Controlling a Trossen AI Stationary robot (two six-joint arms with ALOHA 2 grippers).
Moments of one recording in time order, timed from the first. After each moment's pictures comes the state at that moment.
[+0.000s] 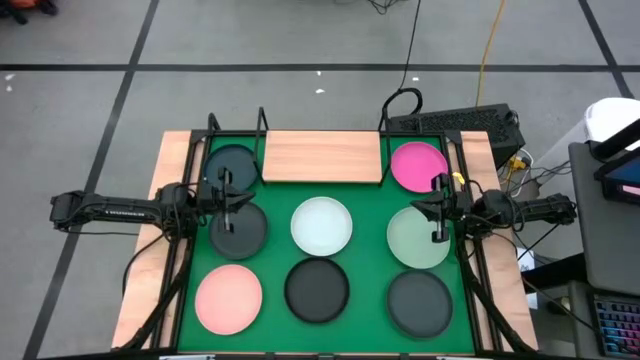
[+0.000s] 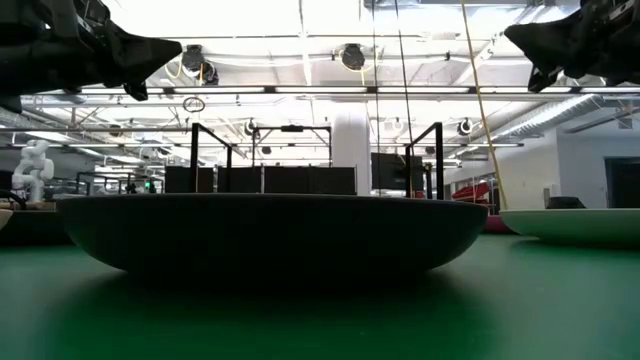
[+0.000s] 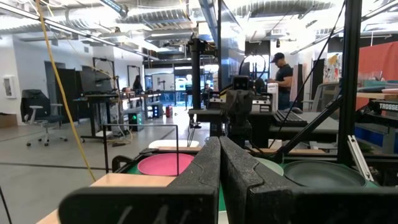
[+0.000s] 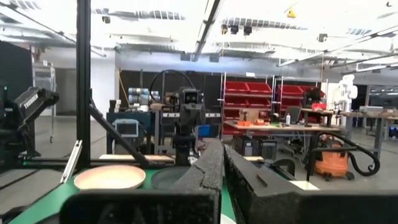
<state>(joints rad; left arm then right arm) 0.09 0.49 0.01 0.73 0.00 0.04 0.14 0.01 0.01 0.30 0.21 -0.10</state>
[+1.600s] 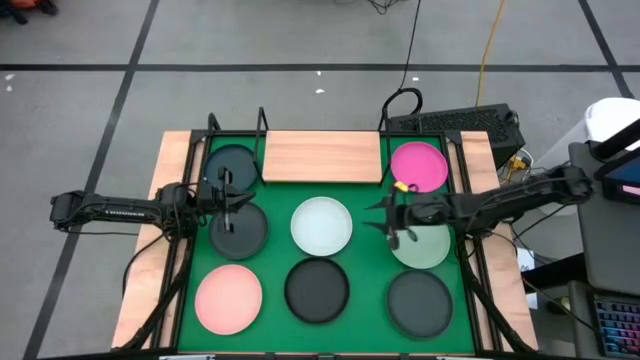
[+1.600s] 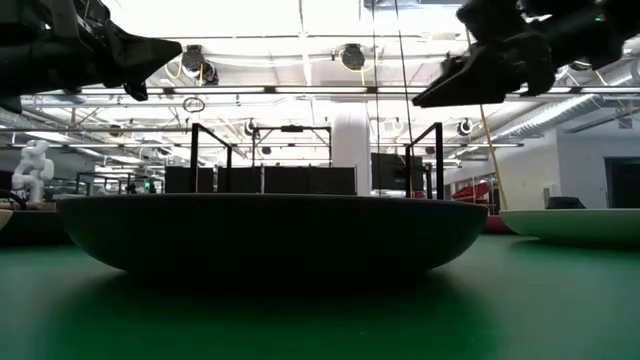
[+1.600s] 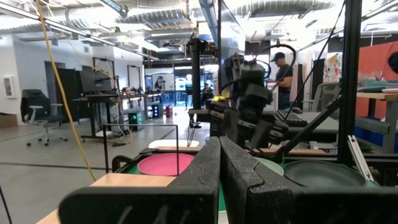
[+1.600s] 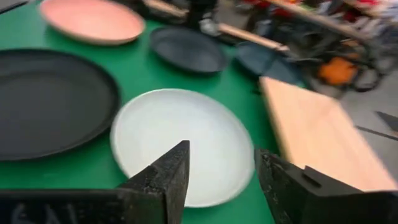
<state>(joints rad) 0.09 0.49 0.01 0.73 0.00 0.04 0.11 1.09 0.43 0.26 0.18 -0.25</state>
